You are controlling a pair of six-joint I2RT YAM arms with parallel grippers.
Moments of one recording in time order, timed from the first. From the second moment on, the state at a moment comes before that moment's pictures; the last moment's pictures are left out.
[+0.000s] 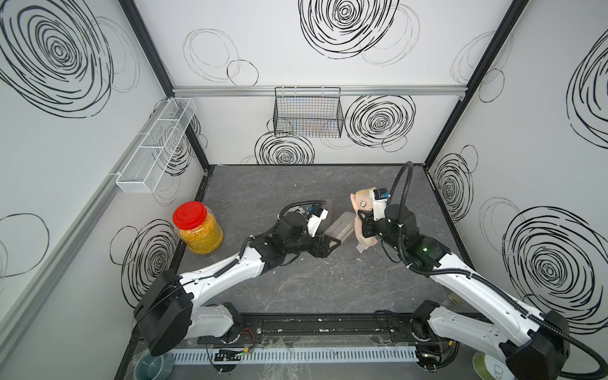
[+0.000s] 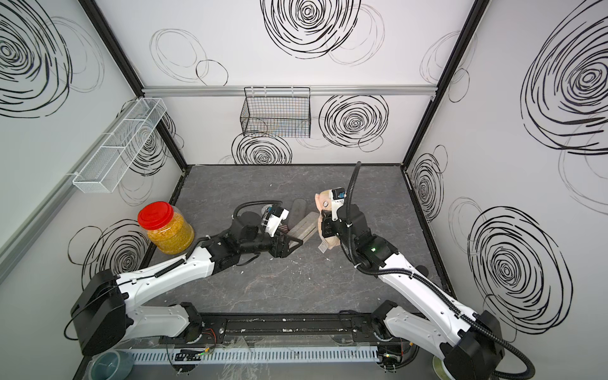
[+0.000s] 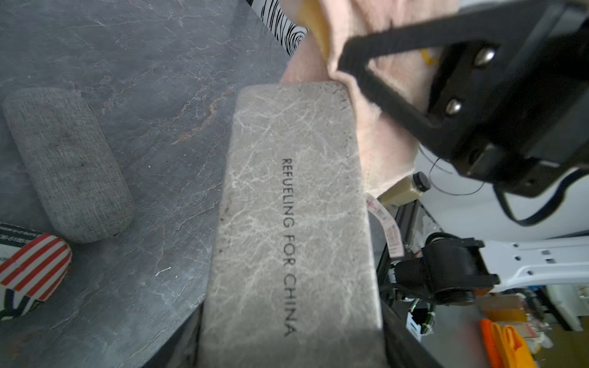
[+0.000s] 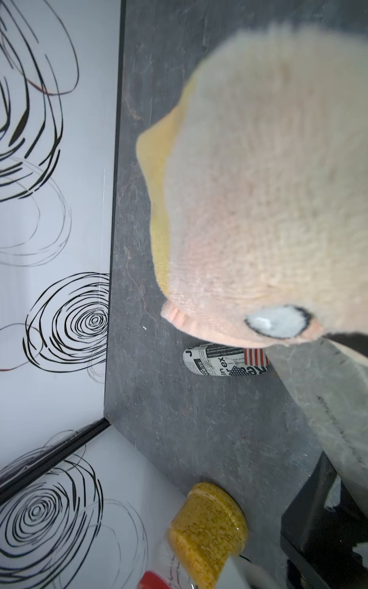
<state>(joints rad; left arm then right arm) -0.80 1.29 0.82 -0.03 0.32 -0.40 0.67 1.01 0.83 -0.25 0.13 0.25</state>
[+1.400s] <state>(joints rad) -1.26 1.31 0.90 -0.28 -0.55 0.04 0.44 1.20 1.03 -0.43 -0.47 0.18</state>
